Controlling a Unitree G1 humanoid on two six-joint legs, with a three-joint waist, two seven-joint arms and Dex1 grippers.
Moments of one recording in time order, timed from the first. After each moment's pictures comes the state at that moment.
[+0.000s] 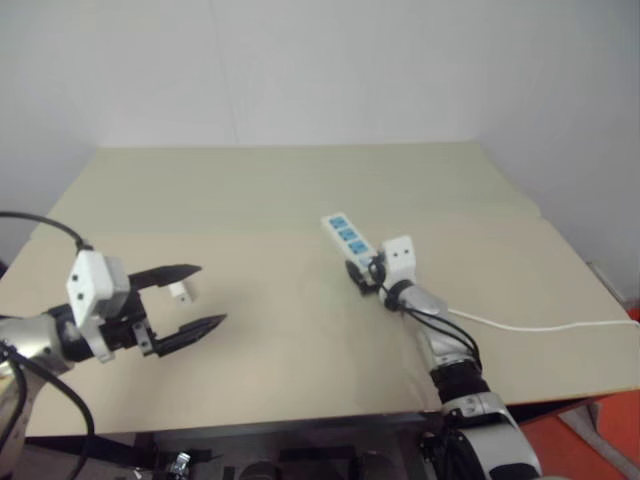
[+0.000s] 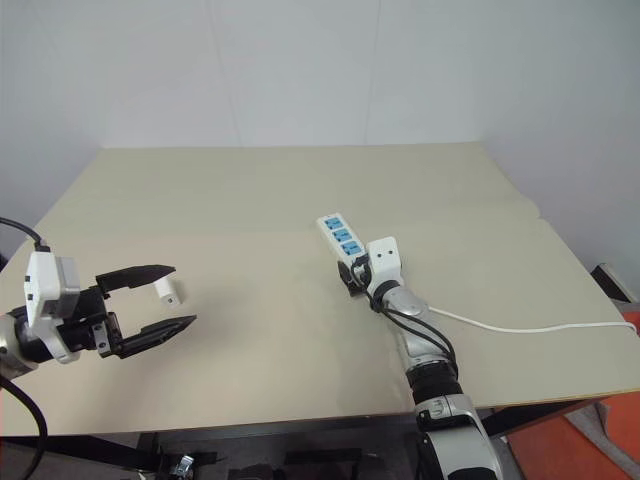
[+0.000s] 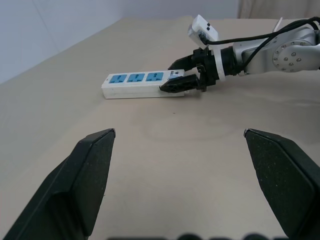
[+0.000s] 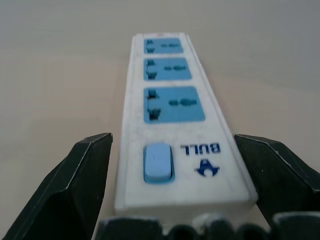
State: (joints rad) left arm 0.06 0.87 0.52 -0.51 -0.71 0.46 -1.00; right arm -0.62 -0.14 0.02 0.46 0.09 0.16 0.28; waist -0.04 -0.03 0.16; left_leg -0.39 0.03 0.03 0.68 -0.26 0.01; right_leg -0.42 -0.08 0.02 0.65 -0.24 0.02
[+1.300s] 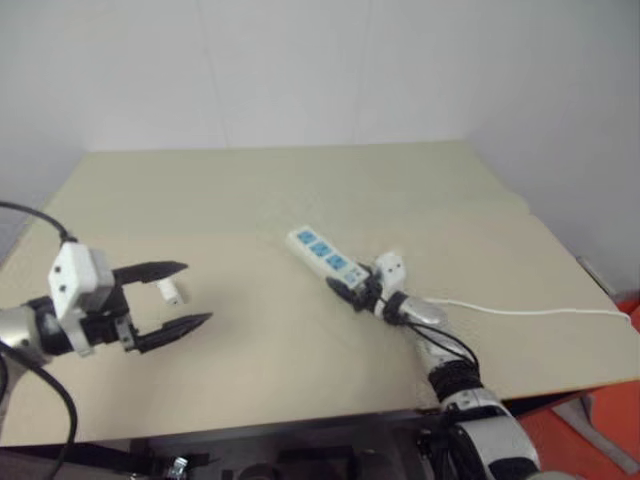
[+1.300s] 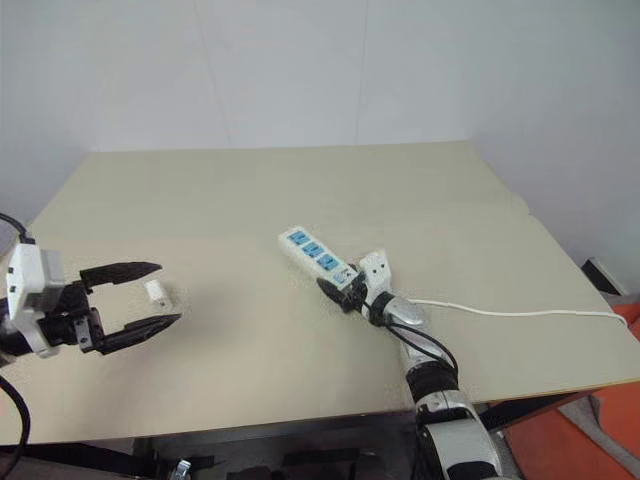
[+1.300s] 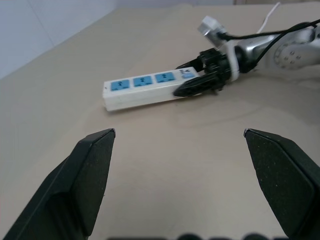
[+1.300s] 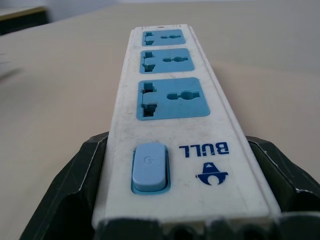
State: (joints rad) left arm 0.04 0.97 0.56 -0.42 -0.70 0.45 -1.09; right arm -0.63 -0.17 0.02 0.65 0.19 -0.08 0.79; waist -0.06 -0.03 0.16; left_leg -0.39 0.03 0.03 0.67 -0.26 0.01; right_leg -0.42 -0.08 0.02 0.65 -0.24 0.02
